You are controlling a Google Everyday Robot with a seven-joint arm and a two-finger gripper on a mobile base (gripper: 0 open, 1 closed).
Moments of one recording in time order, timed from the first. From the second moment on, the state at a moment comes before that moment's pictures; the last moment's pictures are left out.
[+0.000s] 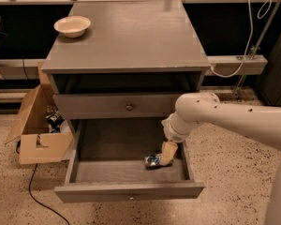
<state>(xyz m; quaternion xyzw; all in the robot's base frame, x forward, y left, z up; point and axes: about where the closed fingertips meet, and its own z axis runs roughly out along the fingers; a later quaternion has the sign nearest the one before) 0.580 -0.095 0.559 -0.65 0.74 0.06 0.17</state>
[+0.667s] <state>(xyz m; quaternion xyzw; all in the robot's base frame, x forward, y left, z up) 0.588 -0.084 0.528 -0.67 0.72 0.07 0.16</state>
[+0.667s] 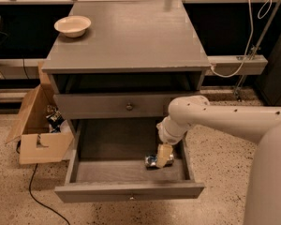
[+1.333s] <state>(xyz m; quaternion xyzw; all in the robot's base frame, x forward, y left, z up) 0.606 -0.058 0.456 -0.70 0.70 0.07 0.14</state>
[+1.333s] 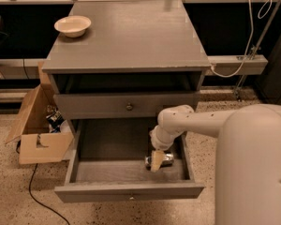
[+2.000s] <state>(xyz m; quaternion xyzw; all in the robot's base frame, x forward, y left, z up) 0.617 -0.075 0.400 -0.69 0.71 0.07 0.12</state>
